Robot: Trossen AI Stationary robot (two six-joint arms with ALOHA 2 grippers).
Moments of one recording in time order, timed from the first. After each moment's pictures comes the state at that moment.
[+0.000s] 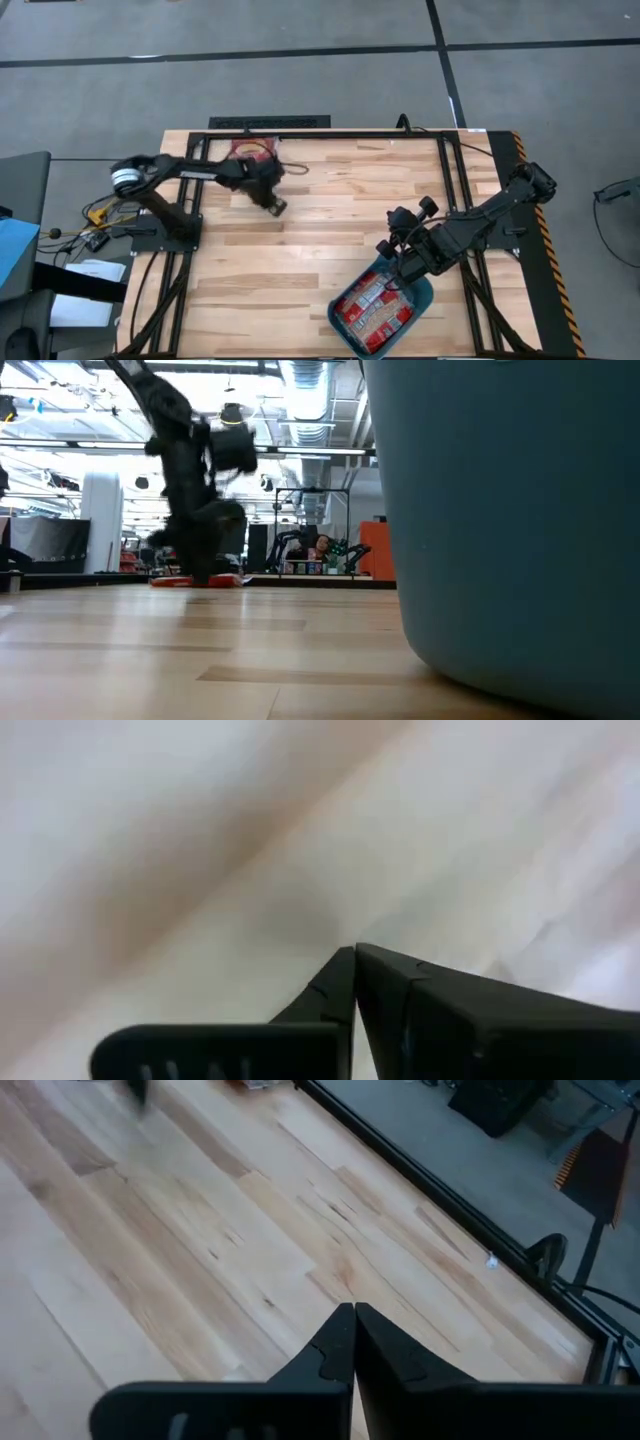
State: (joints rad) left arm 0.44 1.57 0.79 -0.42 0.07 -0.51; right arm 0.55 1.48 1.25 -1.32 0.97 1.22
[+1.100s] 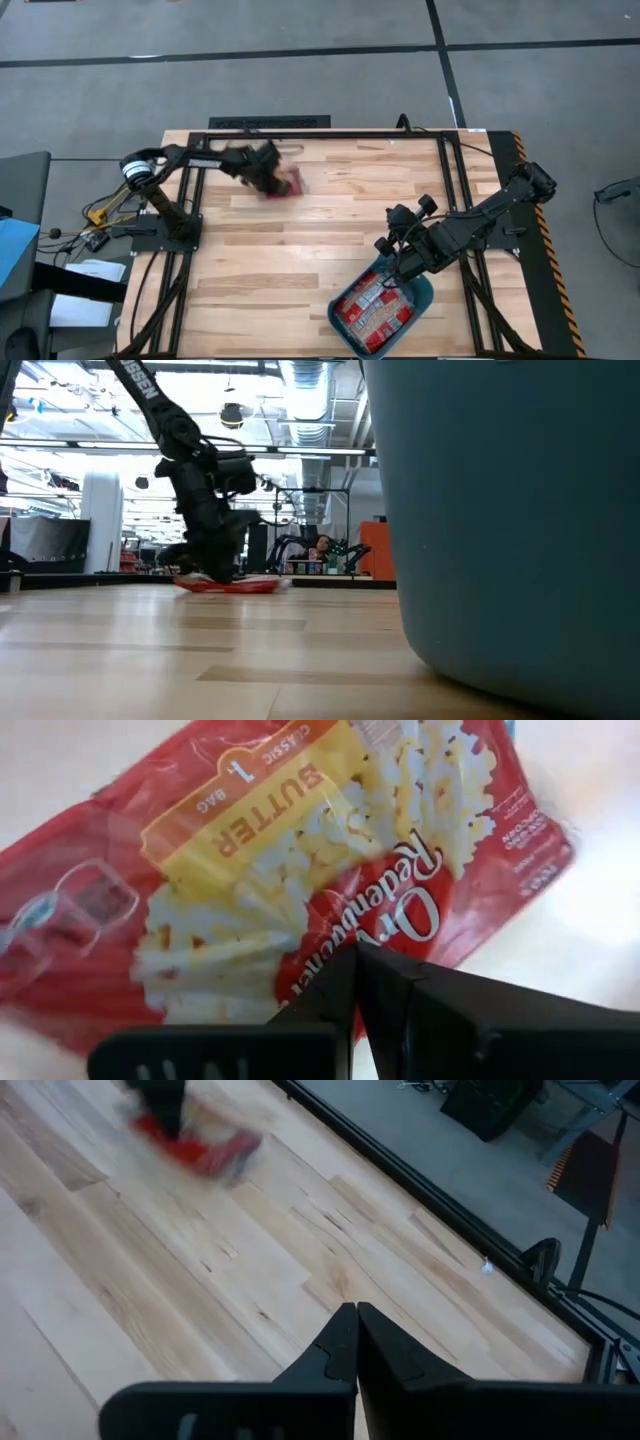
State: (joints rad) left arm 0.58 1.67 0.81 -0.38 0.17 -0.56; right arm 0.54 1.48 1.25 -1.30 0.99 1.22
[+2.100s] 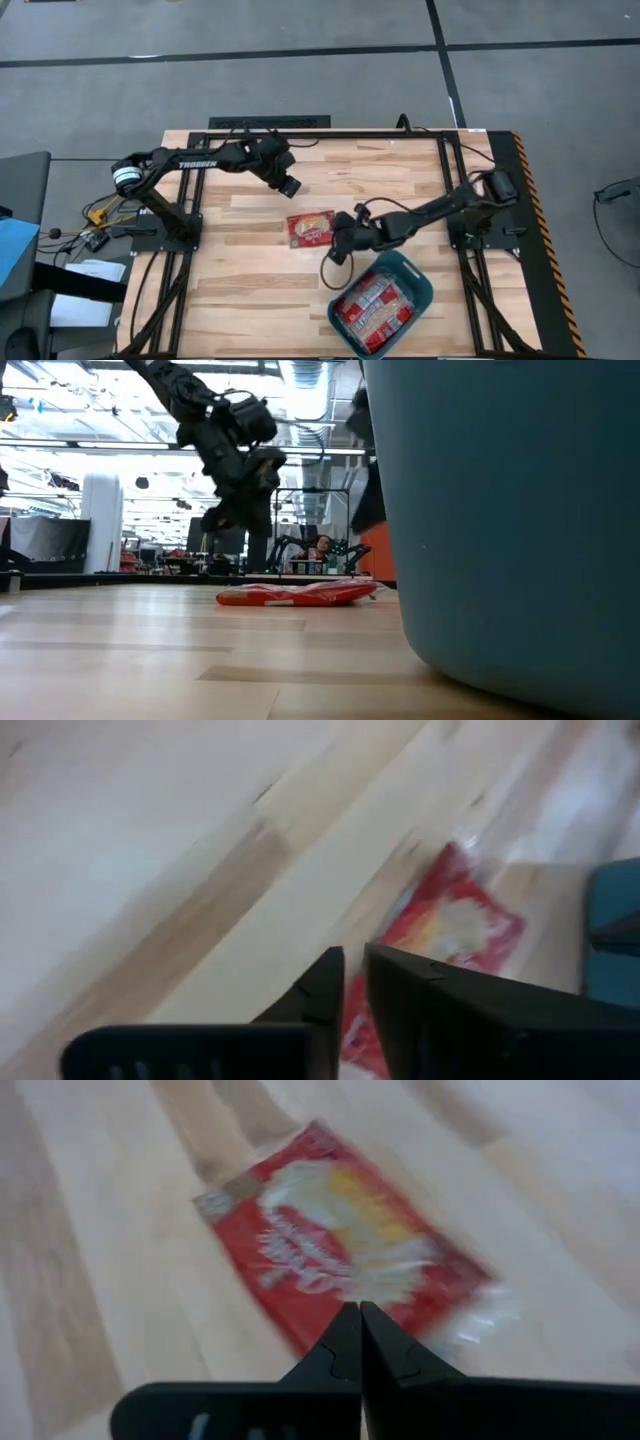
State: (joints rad) left arm 0.47 1.57 0.98 -0.33 0.30 -0.50; right arm 0.24 1.76 1.07 -0.22 0.50 0.62
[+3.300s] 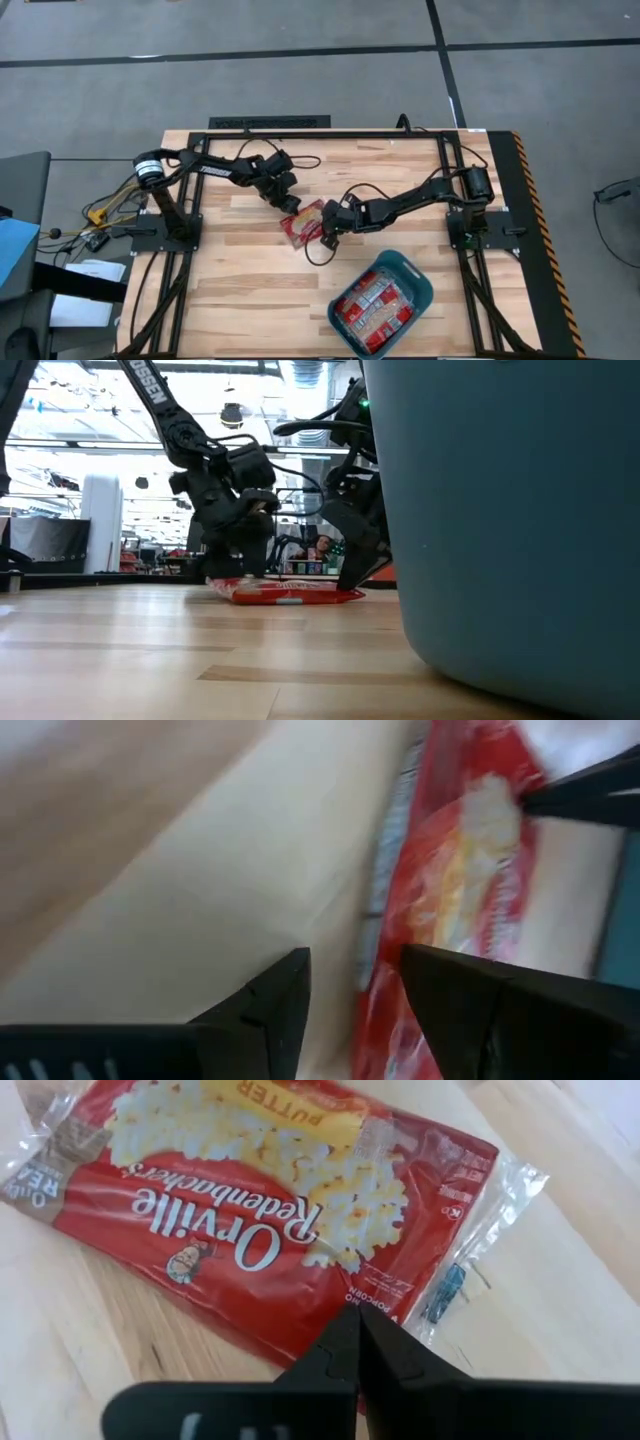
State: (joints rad) left arm 0.44 1.75 0.81 -0.10 0.47 -0.58; right arm 0.05 1.94 1.09 -0.14 0.31 0.50
